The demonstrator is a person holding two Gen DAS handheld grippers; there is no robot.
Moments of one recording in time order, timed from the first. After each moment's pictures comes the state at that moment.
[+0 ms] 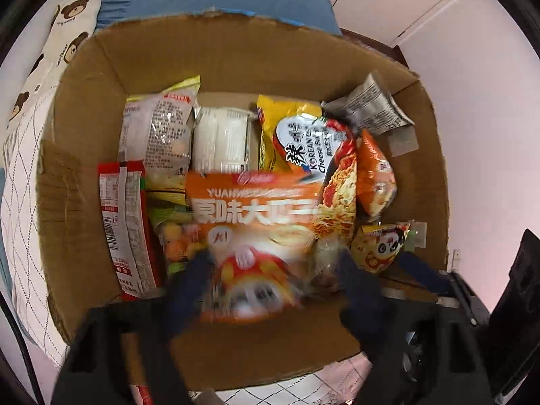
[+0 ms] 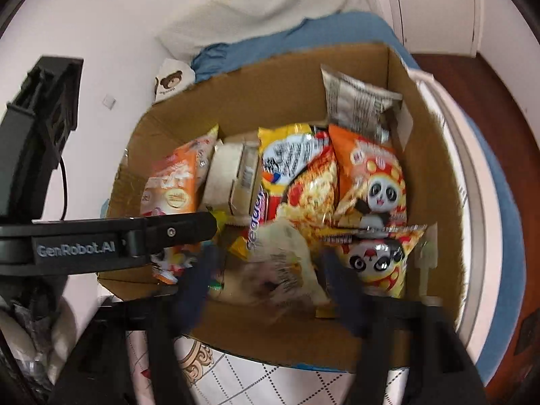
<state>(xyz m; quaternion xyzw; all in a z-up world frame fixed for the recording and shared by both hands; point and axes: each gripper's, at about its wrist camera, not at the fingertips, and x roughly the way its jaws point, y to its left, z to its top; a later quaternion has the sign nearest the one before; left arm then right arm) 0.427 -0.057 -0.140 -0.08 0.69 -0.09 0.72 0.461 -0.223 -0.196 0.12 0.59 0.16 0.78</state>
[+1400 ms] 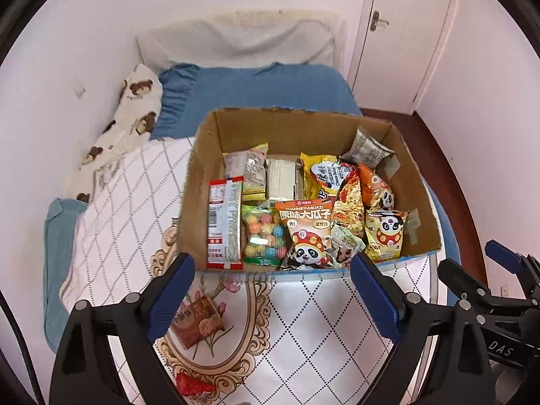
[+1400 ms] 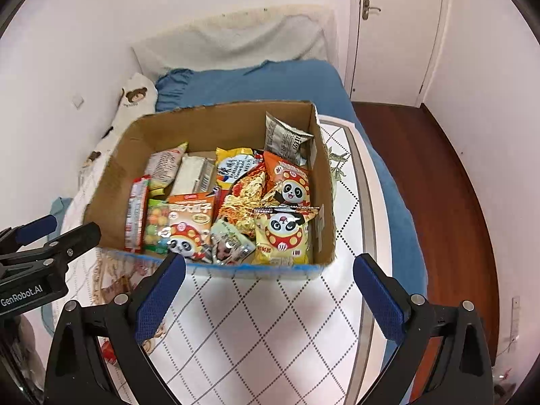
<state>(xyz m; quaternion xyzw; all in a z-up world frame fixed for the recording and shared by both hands) 0.276 -0.038 -0.031 -0.01 0.50 0.00 0.87 0.352 -0.246 -0.094 0.00 0.50 0.07 0.86</state>
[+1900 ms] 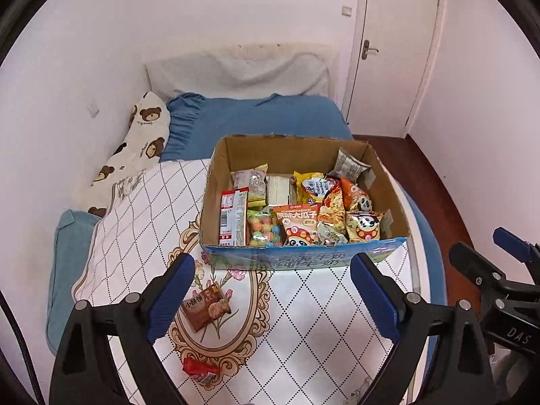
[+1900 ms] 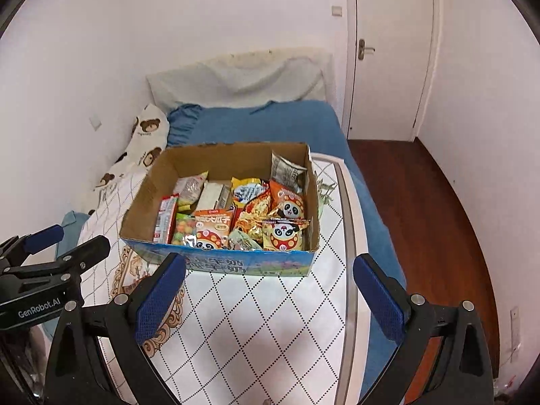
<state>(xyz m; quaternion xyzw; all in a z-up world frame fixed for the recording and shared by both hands) 0.202 -0.042 0.018 -0.01 0.44 0.00 0.90 0.272 -0.251 -0.025 0.00 0.42 0.07 0.90</state>
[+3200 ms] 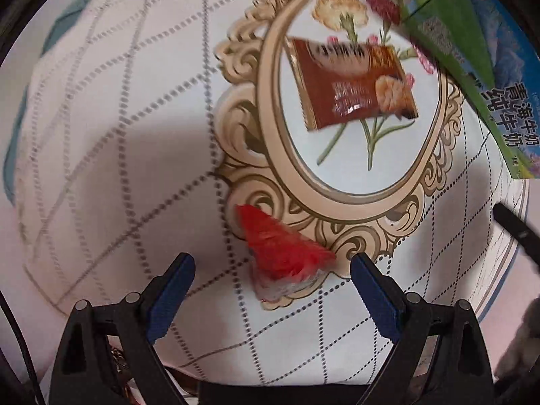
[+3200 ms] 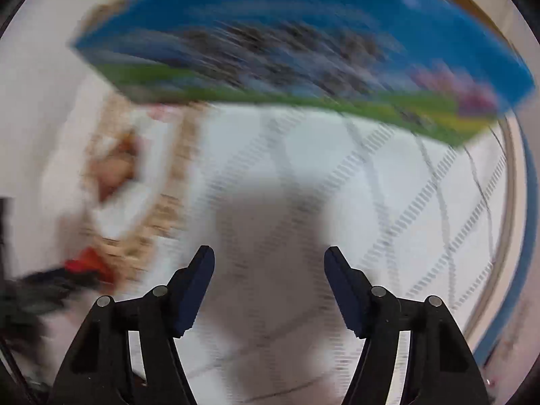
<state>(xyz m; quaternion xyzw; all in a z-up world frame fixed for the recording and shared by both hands) 0.139 0.110 -0.266 -0.19 0.69 0.08 0.70 0.284 -0.130 -0.245 -0.03 0.64 0.19 0.74</state>
